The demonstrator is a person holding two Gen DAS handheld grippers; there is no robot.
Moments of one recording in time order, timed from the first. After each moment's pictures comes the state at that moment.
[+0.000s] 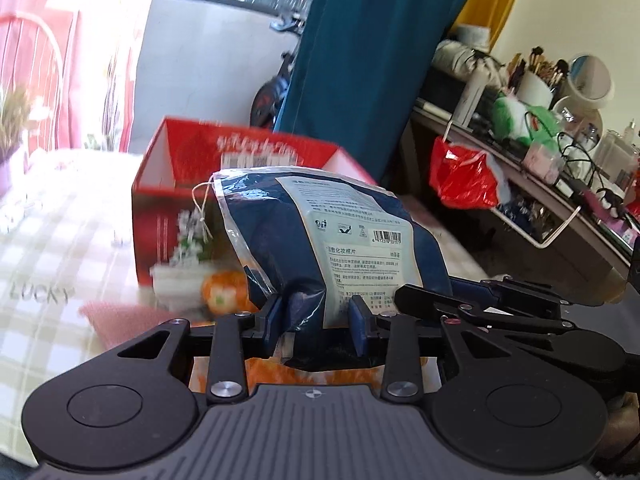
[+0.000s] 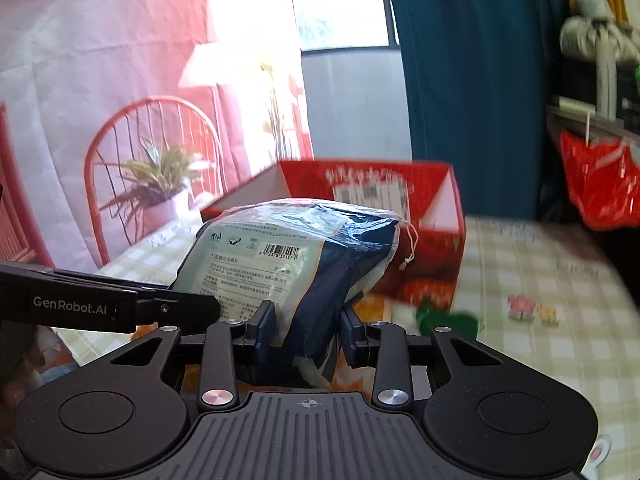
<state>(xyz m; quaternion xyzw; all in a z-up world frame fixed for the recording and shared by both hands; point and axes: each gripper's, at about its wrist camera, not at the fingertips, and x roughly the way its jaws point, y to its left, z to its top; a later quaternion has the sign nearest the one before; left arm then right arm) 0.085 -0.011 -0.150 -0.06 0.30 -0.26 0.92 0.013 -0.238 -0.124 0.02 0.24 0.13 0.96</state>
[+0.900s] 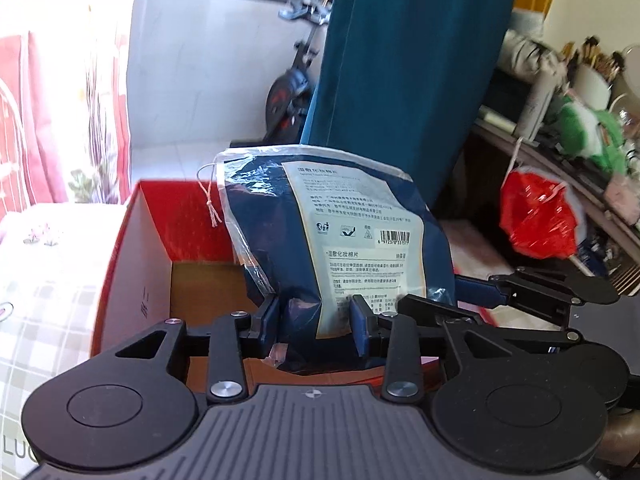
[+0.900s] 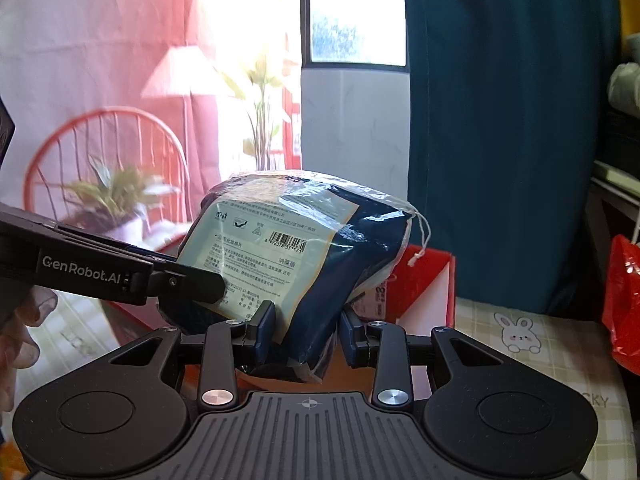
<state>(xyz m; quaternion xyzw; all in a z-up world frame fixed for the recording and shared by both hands) 0.265 -0.074 -0.131 -0.01 0.34 -0.23 0.91 0.197 -0.266 -0.114 -0.03 0.25 0.14 0.96</state>
